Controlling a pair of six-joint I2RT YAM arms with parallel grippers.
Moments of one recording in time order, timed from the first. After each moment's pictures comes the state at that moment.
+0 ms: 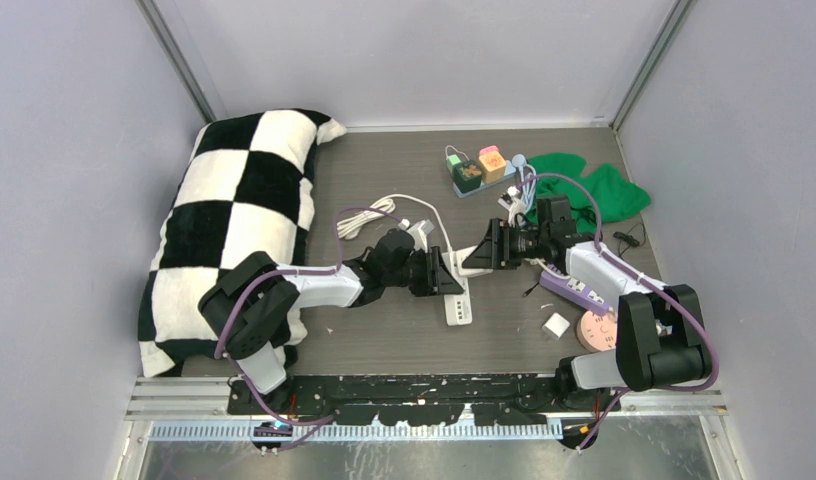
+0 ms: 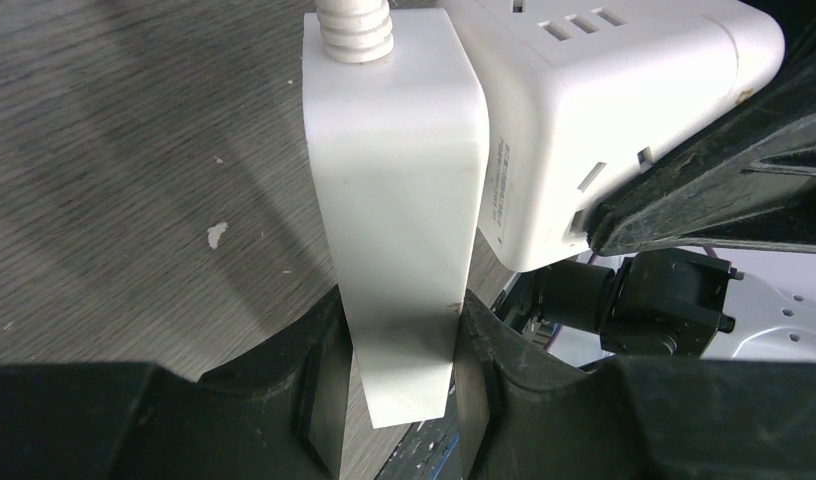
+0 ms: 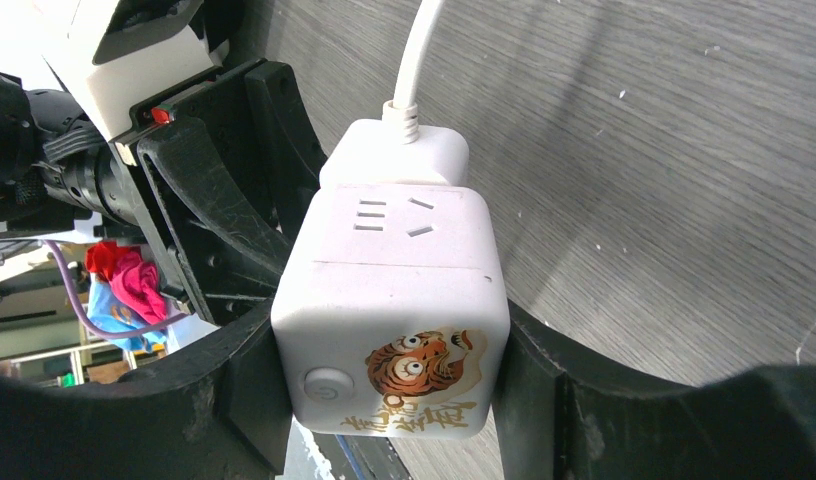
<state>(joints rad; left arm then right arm) -0.84 1.68 0.78 0.37 0.36 -0.92 0.17 1.38 0.73 -0.19 -0.89 0.29</state>
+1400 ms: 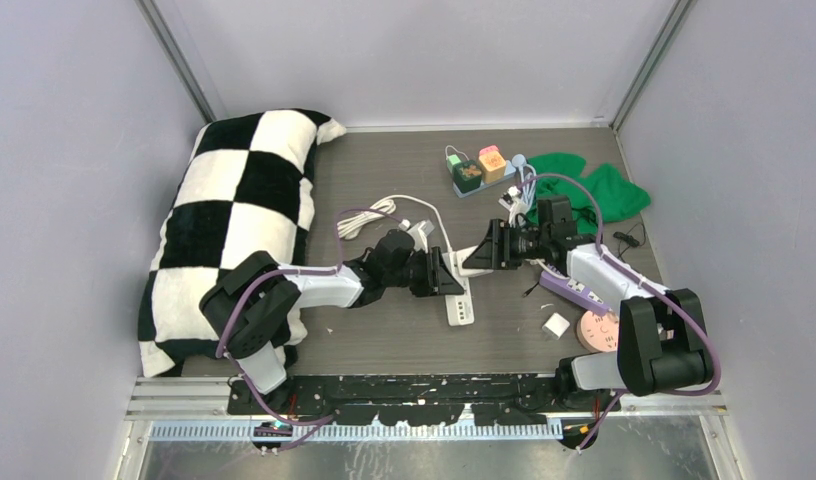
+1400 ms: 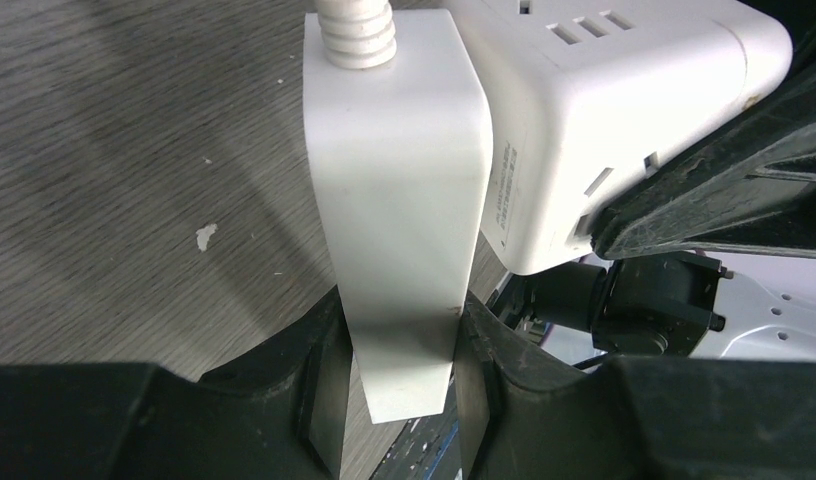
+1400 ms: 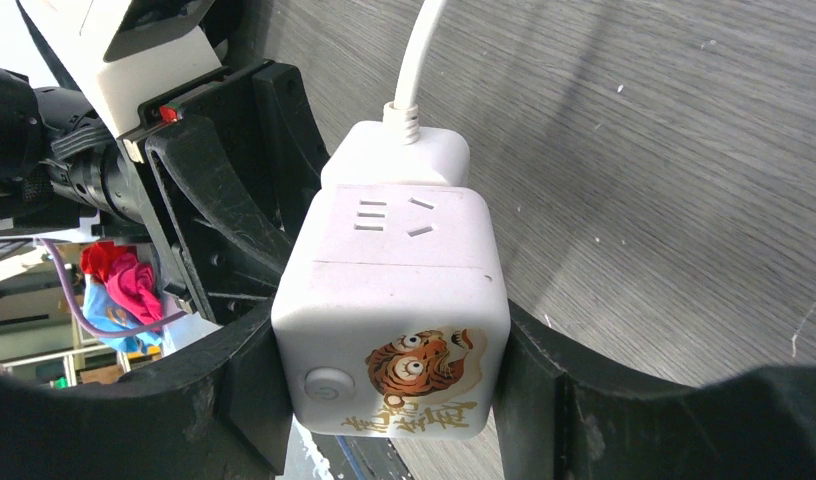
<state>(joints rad) -0.84 1.69 0.78 0.40 0.37 -0.94 0.18 1.35 0.72 -0.18 -0.89 0.30</state>
